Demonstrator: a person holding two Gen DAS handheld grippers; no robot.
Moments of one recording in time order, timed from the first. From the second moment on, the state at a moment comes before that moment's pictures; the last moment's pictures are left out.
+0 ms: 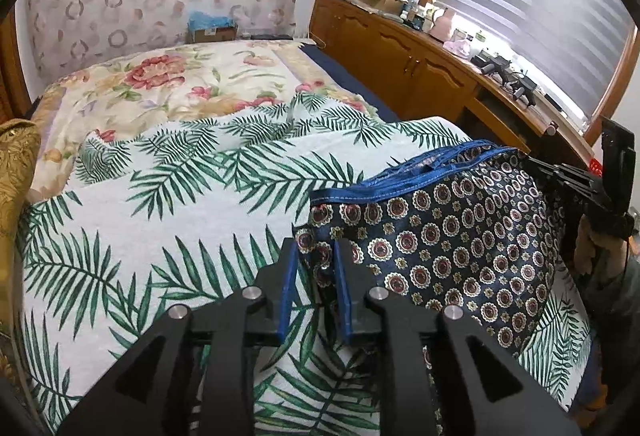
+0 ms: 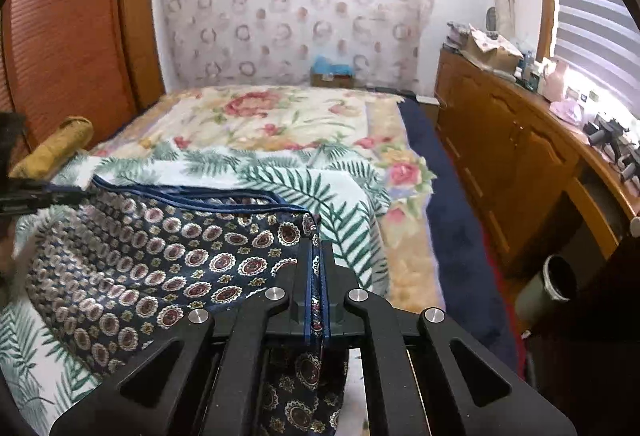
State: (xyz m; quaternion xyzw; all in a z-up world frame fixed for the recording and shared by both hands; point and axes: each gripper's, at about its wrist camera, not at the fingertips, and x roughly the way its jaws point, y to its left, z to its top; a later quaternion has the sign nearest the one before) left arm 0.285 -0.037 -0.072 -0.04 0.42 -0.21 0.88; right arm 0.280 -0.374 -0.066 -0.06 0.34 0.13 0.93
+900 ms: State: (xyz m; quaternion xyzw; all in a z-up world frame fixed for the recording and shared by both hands) left arm 0.310 -0.055 -0.086 -0.04 0.45 -0.22 0.86; right arm 0.313 -0.377 -0.097 -0.02 0.42 0.17 0.89
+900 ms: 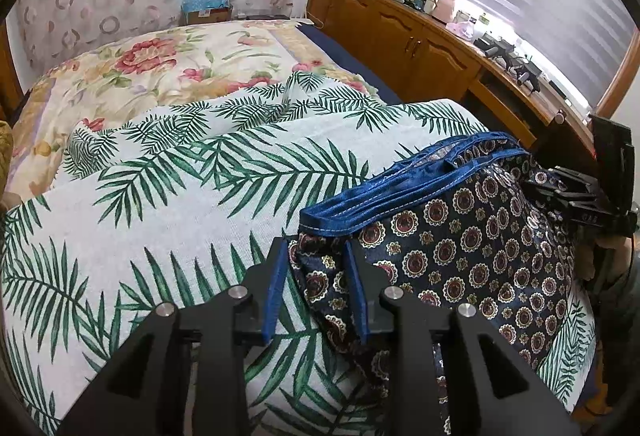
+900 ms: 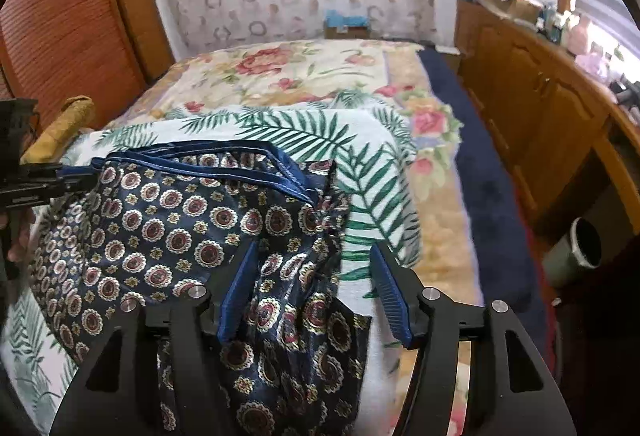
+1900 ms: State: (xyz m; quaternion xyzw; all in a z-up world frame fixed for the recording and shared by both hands) left arm 0.246 -0.017 -0.013 -0.09 0.33 -0.25 0.91; right arm 0.266 -0.332 -0.040 -0.02 0.33 0.23 0.92
